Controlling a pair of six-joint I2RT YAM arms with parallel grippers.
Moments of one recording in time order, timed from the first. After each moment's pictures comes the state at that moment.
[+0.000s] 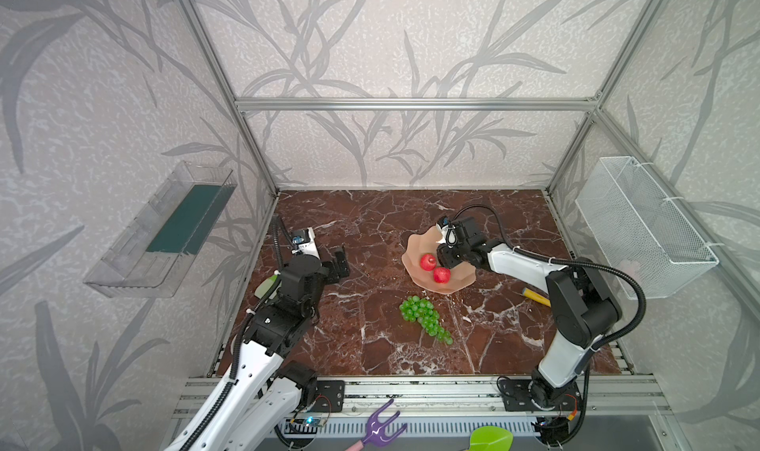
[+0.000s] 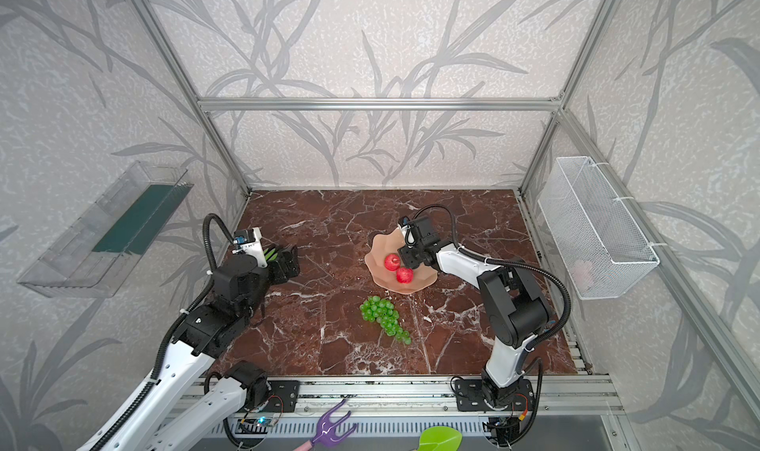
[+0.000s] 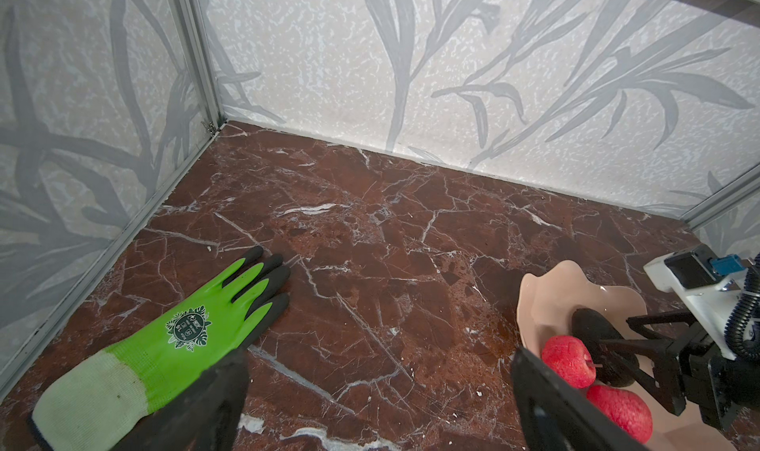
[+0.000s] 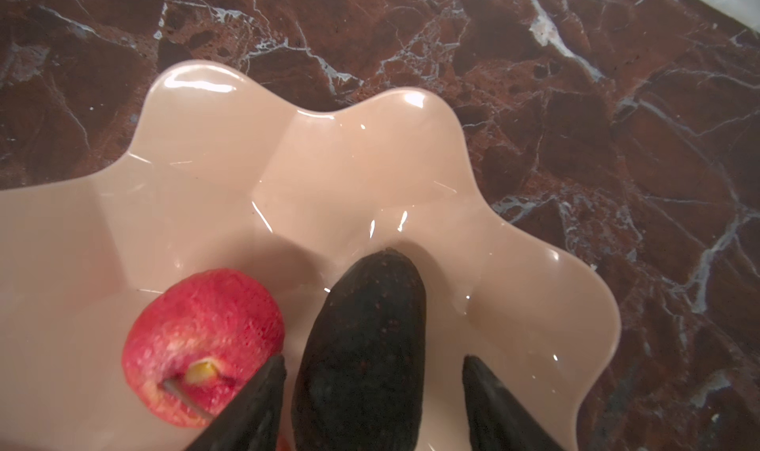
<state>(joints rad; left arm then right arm) -0.40 0.70 0.74 -0.42 -0.38 -0.39 0.48 1.76 1.10 -0.22 0.03 -0.06</state>
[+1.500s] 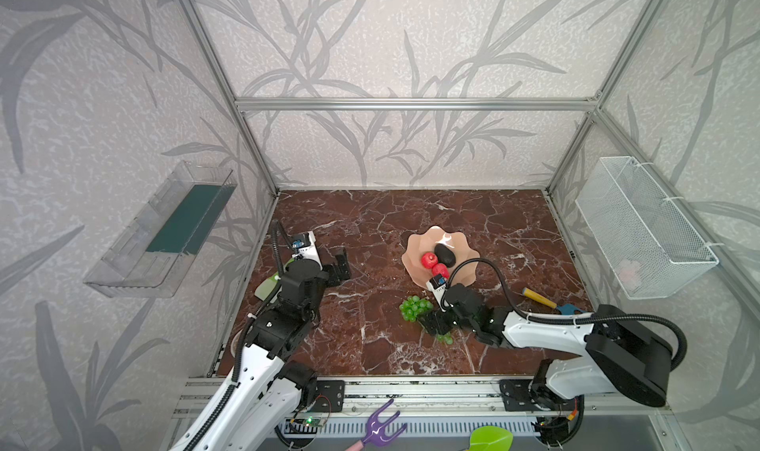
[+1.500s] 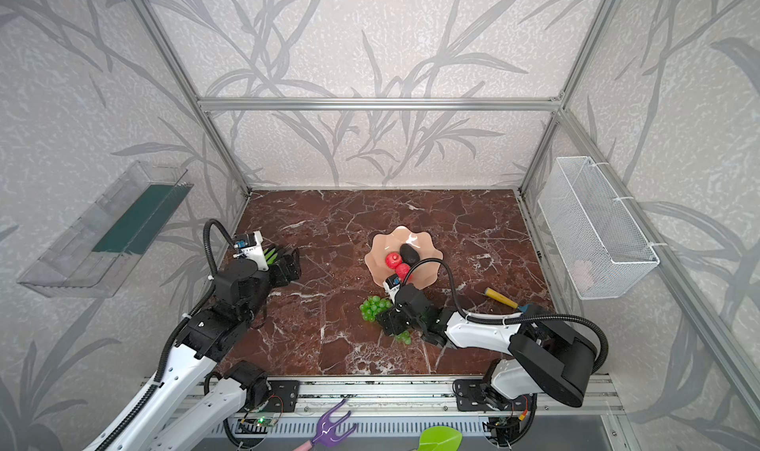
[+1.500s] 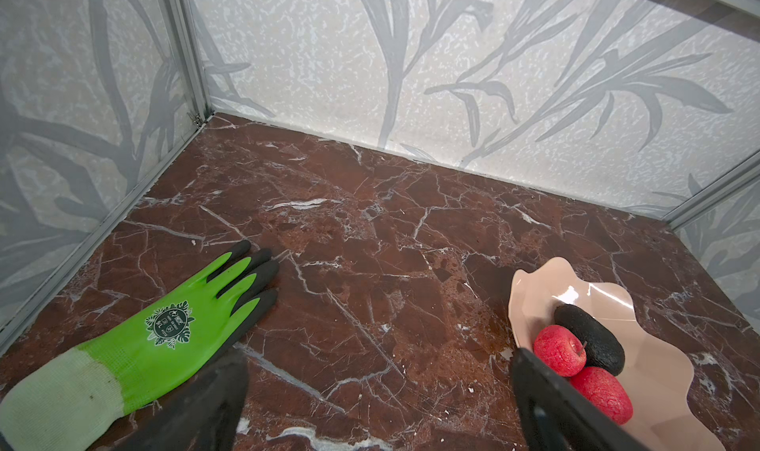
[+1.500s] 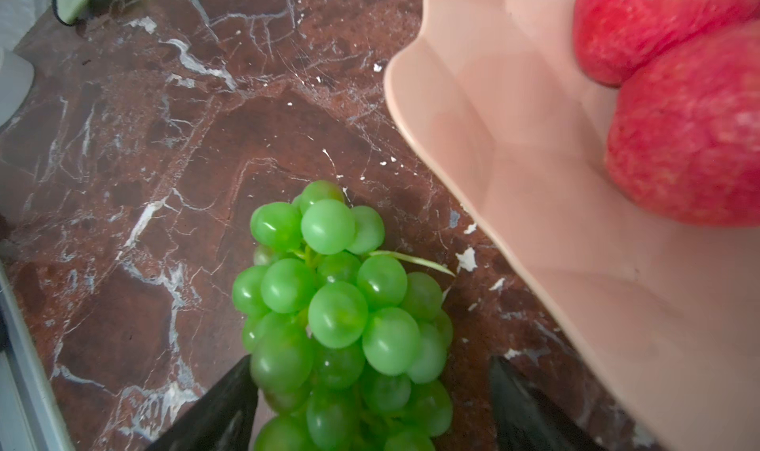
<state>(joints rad) -0.39 0.67 0.68 -0.38 -0.35 -0.40 0.92 1.42 0.49 0.17 0.01 0.40</state>
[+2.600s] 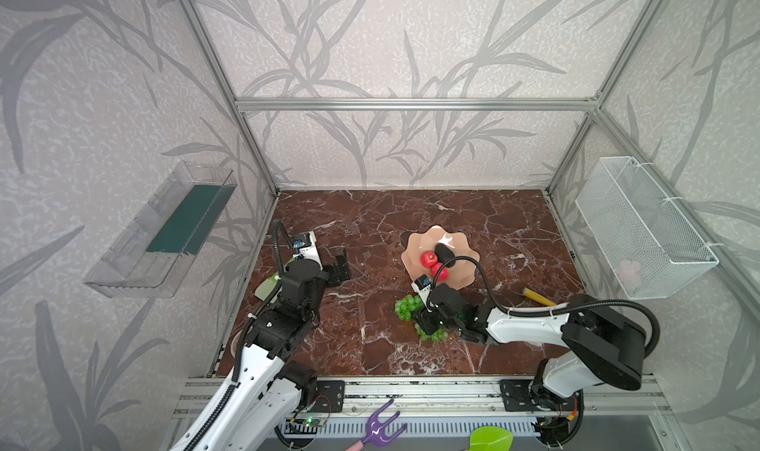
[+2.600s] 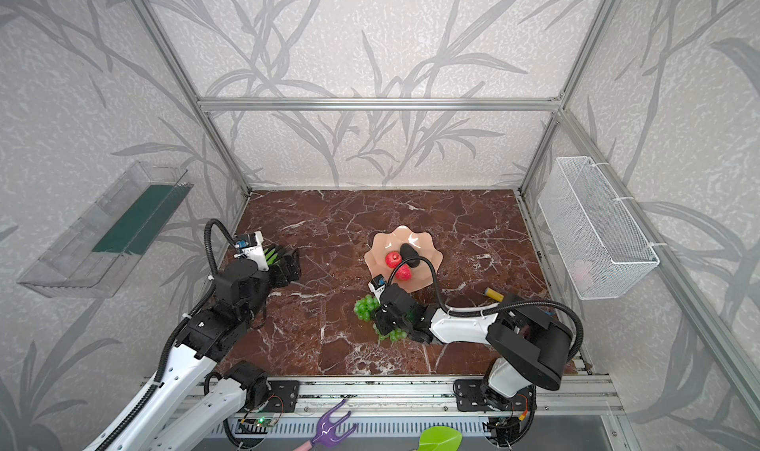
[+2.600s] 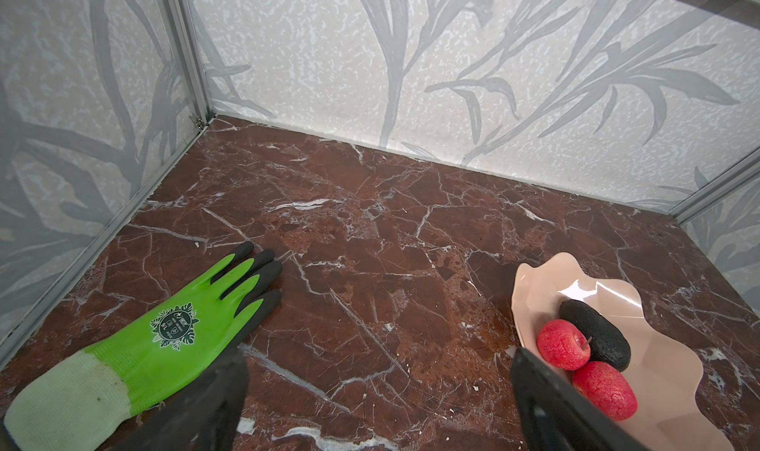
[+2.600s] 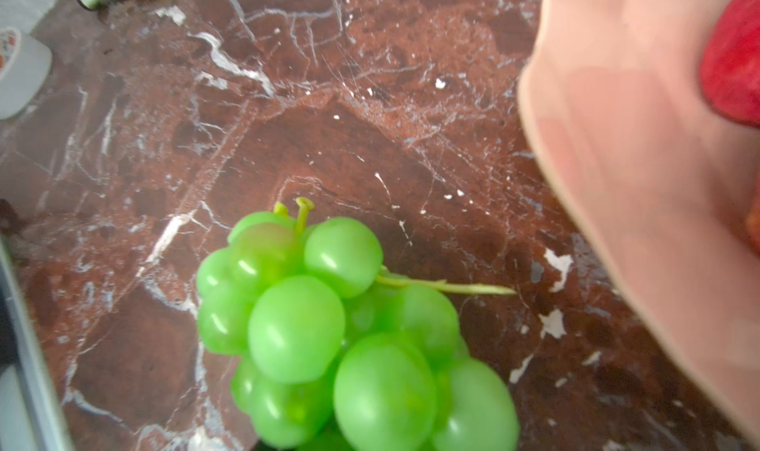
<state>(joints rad) -0.39 0.67 0.68 -0.38 -0.35 -0.38 0.99 1.49 0.59 0.18 0.01 0.38</state>
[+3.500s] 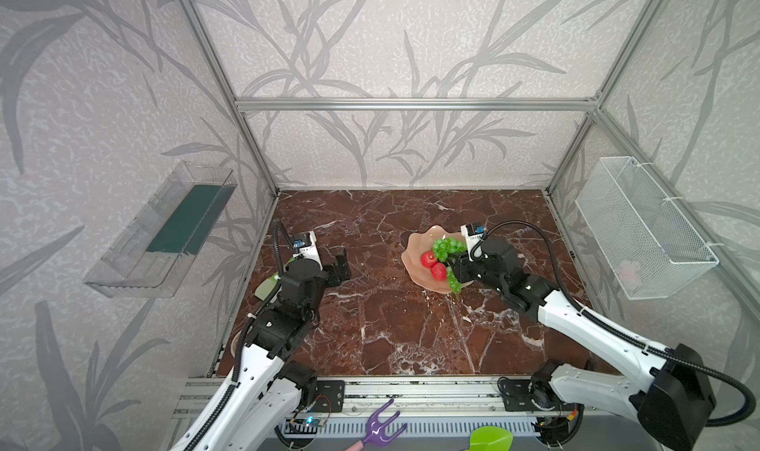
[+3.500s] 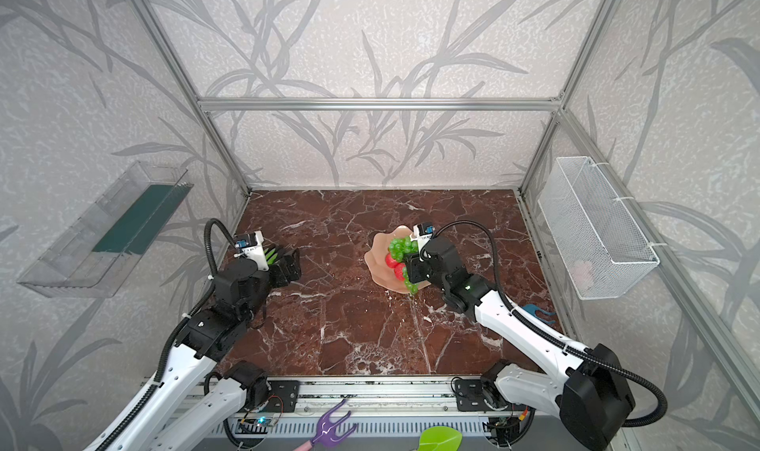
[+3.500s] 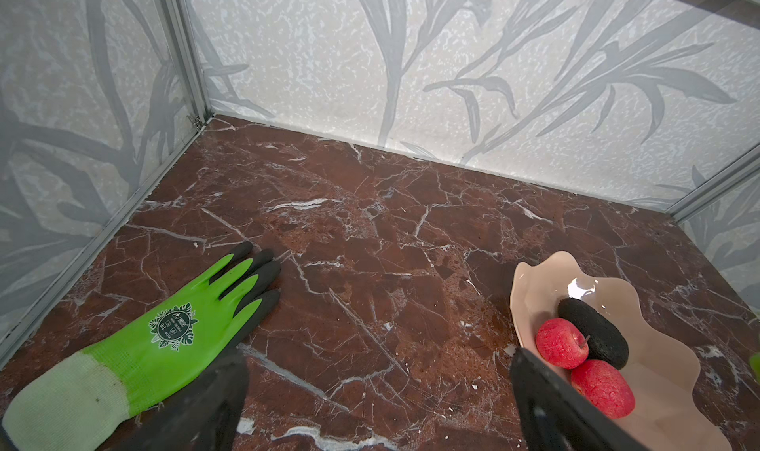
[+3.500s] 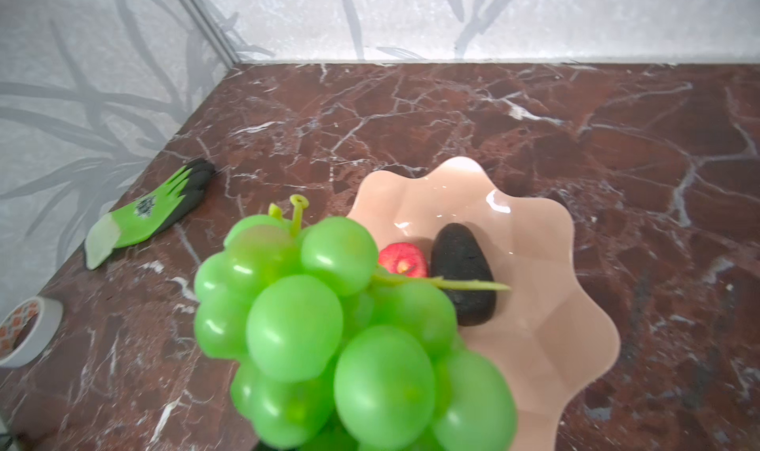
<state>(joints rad) -0.39 0.67 0.68 -0.38 -0.34 -0.38 0.59 1.17 0.79 -0.15 0.02 0.36</state>
